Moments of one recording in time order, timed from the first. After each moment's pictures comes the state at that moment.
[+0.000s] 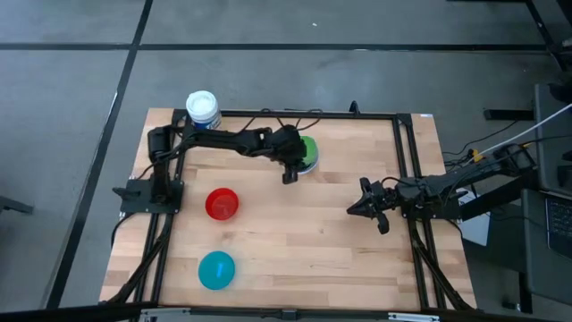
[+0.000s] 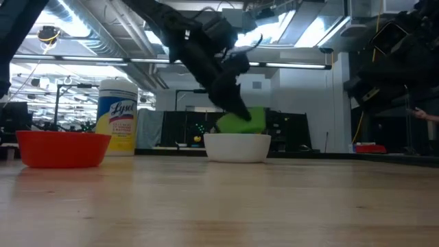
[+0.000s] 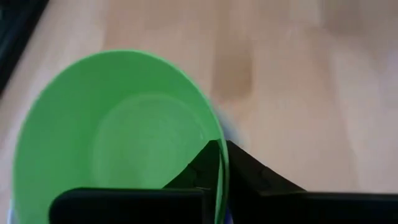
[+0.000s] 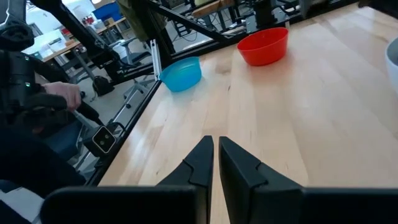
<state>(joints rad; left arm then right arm) 0.29 1.91 1.31 -0.20 0.12 0.16 0.29 0.69 0.02 0.49 0.00 0.42</state>
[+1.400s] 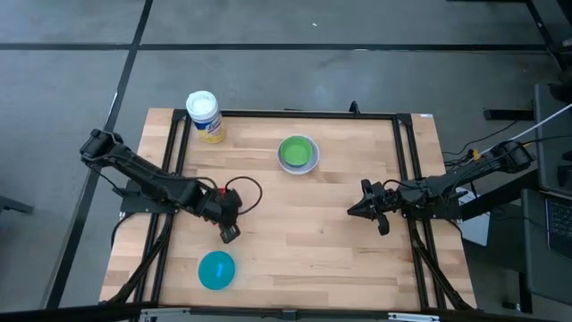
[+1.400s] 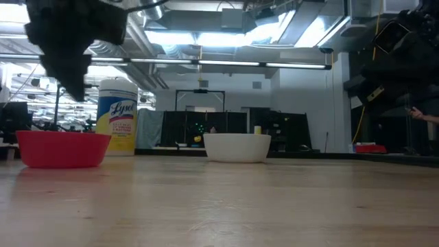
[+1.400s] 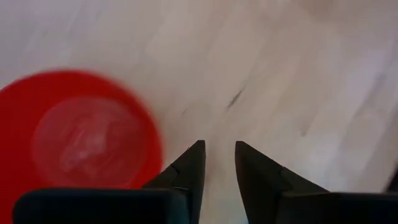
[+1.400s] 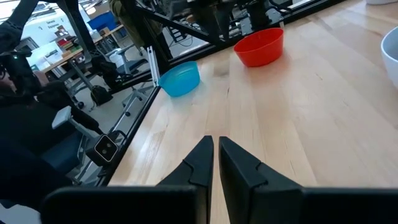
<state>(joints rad) -0.40 1.30 0.86 -0.73 -0.14 -1.00 0.36 0.69 0.02 0.50 0.10 0.48</state>
